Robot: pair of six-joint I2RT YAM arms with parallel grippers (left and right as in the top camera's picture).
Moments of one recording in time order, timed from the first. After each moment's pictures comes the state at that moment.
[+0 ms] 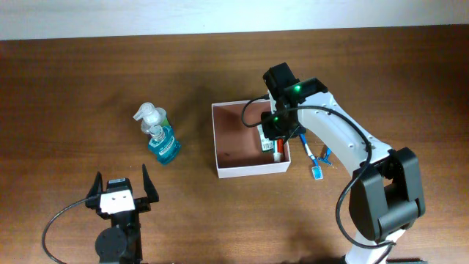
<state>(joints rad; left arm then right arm) 0.00 0.01 0.01 -0.06 -0.18 0.06 0.38 1.92 1.51 -1.00 -0.08 0.27</state>
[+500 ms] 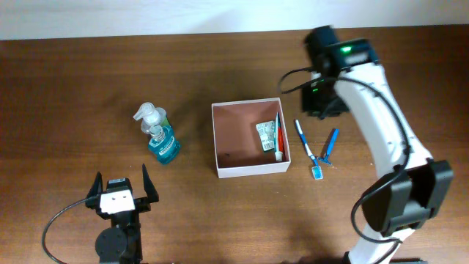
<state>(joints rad) 0.00 0.01 0.01 -0.06 -0.18 0.06 0.18 1.92 1.88 -1.43 0.09 0.29</state>
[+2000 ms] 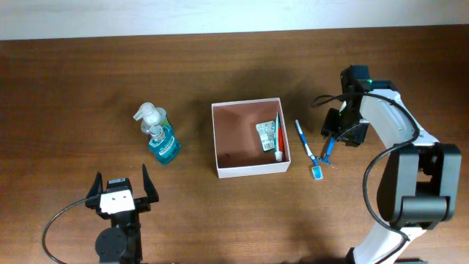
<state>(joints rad) 0.00 0.01 0.01 -0.06 -0.18 0.06 -0.05 1.94 1.38 -1.00 -0.03 0.40</state>
